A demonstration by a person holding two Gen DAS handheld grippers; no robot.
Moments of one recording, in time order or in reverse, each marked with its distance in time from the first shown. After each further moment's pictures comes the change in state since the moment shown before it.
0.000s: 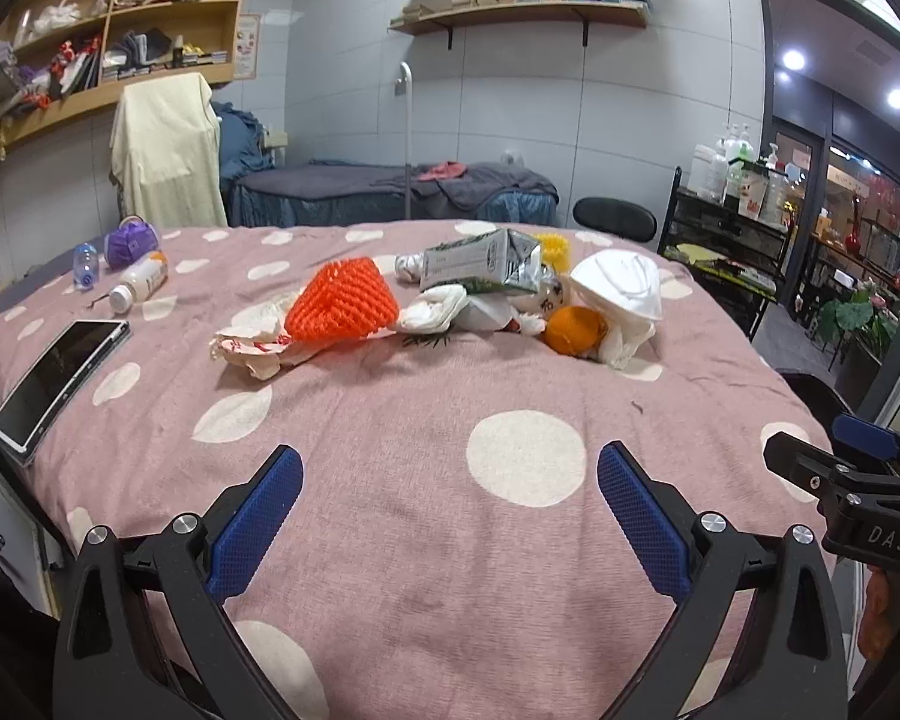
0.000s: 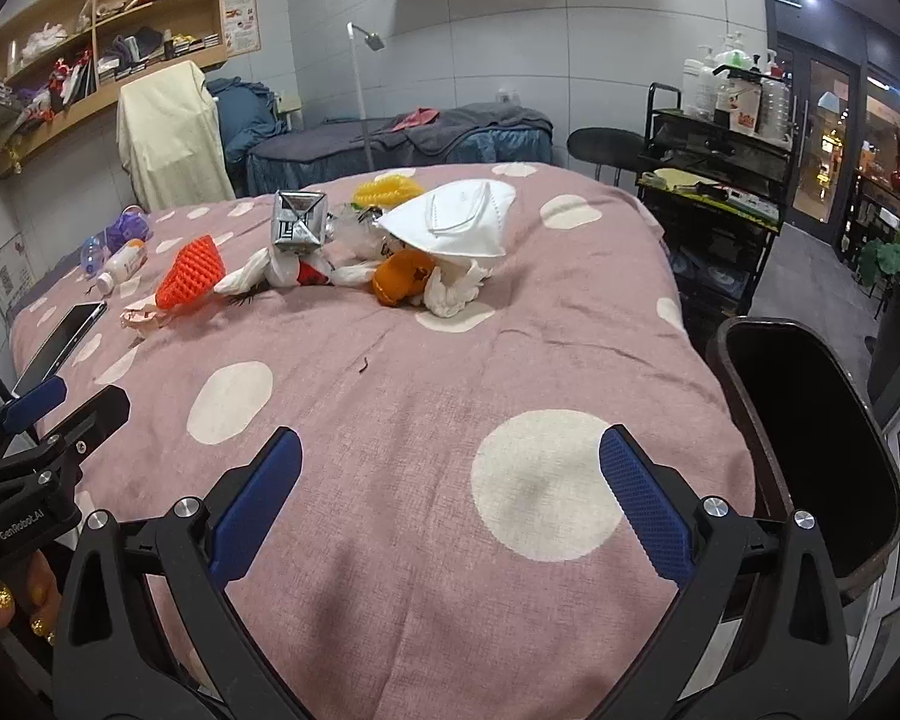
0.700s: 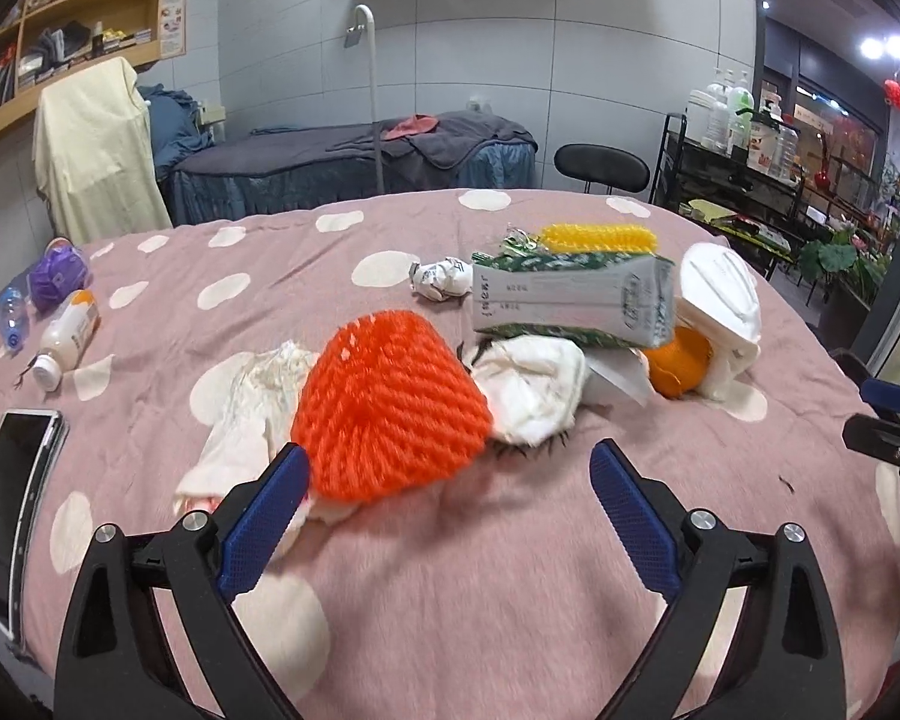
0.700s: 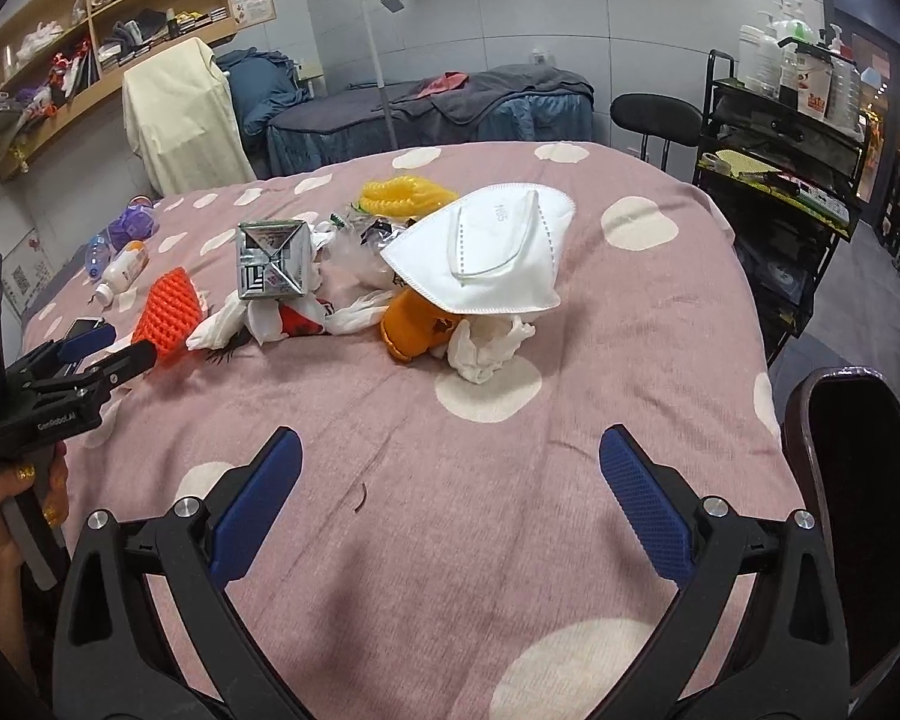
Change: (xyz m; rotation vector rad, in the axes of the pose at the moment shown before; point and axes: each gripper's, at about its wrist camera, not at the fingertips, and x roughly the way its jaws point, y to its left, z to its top) left arm 0.116 0.068 0.080 0.105 0.128 -0.105; right arm 0.080 -0.001 0.073 -0.009 0.099 0.072
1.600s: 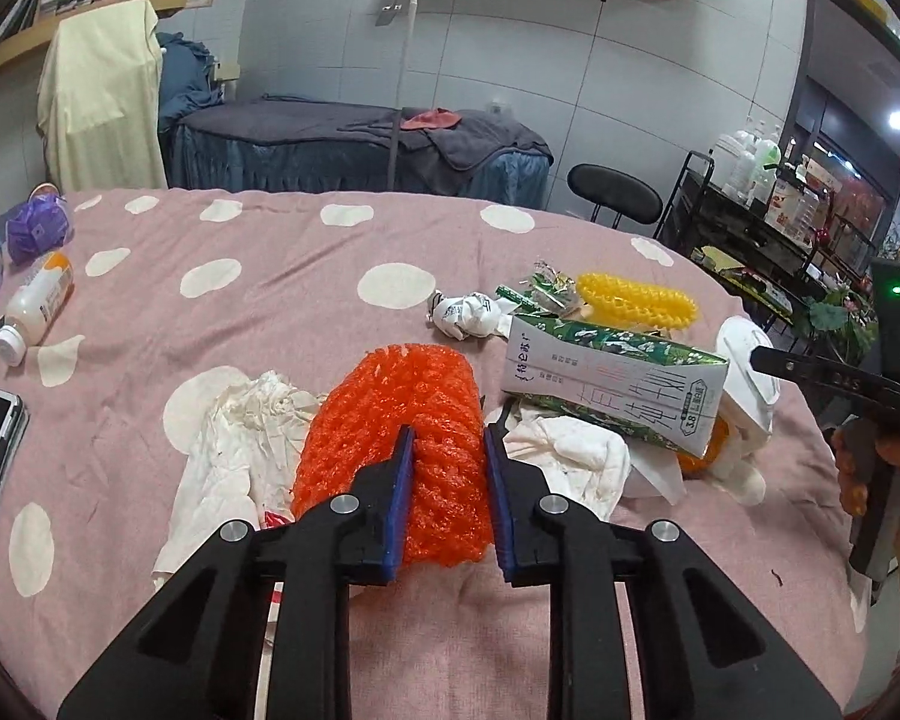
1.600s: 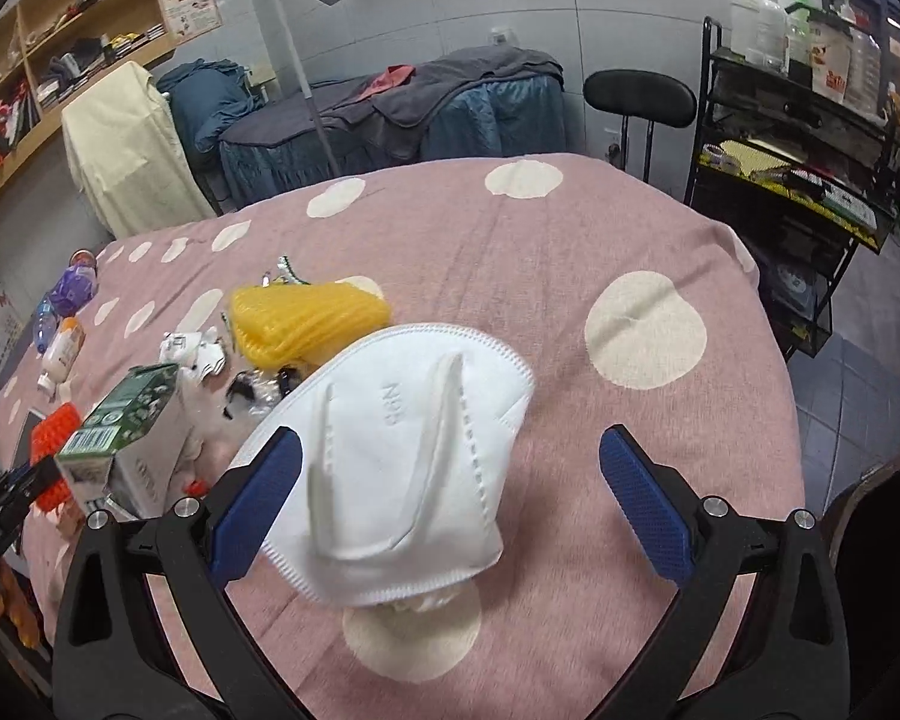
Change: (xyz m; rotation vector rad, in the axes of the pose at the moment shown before) left arm 0.020 0.026 0.030 -0.135 0.010 -0.059; right arm 0.110 -0.055 0.111 0.116 0.055 -0.026
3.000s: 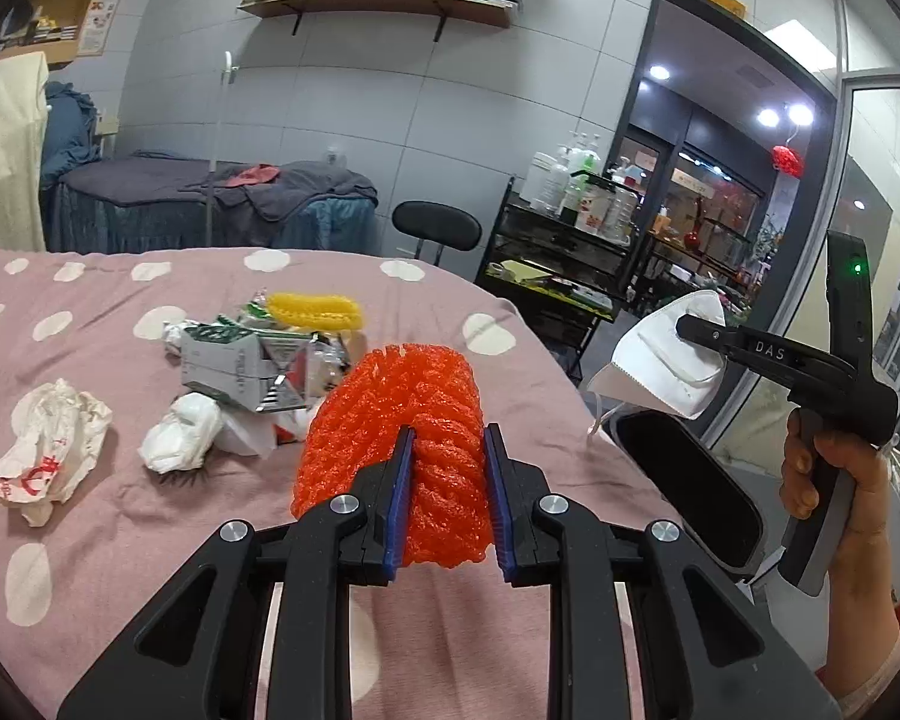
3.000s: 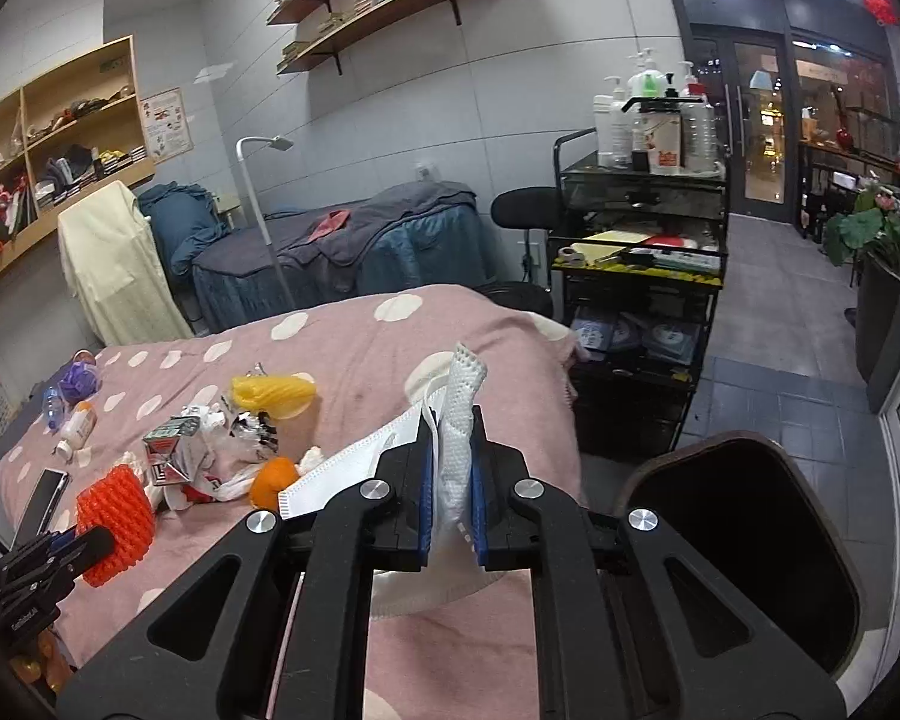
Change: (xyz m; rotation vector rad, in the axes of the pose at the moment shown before) left arm -0.053 -0.157 -0.042 0.115 -0.113 -0.324; right arm -0.206 -0.091 -0.077 0.087 -0.338 -0.097
